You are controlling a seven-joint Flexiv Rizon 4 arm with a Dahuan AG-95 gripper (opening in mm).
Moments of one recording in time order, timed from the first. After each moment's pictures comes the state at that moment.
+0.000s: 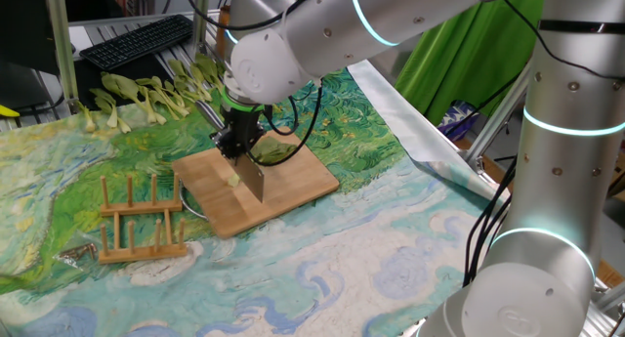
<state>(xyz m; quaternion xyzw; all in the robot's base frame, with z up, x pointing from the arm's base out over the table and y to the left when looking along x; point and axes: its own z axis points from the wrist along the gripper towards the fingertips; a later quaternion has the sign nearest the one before) 0.578 0.074 0.054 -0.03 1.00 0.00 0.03</state>
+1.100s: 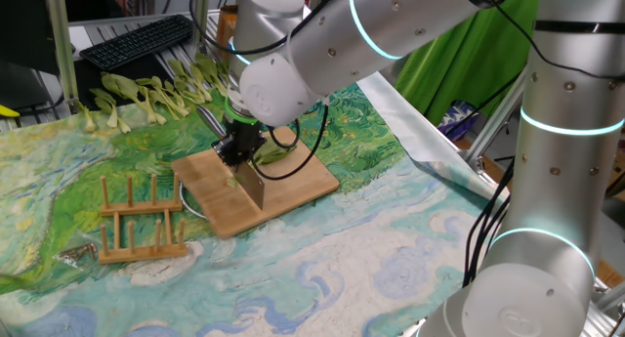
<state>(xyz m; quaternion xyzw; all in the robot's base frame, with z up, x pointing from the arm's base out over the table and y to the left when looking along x) 0.573 0.076 0.037 -0.03 1.00 0.00 0.05</state>
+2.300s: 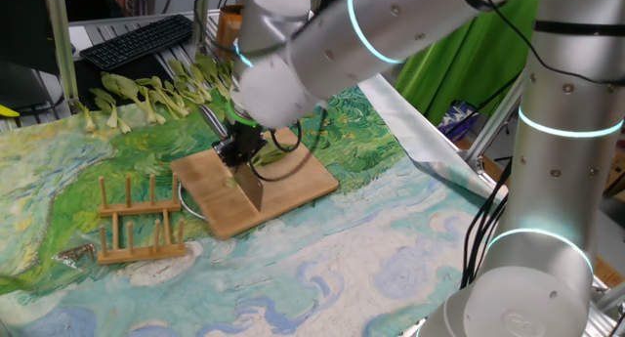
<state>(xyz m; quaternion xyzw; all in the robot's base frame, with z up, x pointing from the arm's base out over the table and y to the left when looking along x) 0.573 0.078 0.037 -0.02 1.00 0.01 0.05</state>
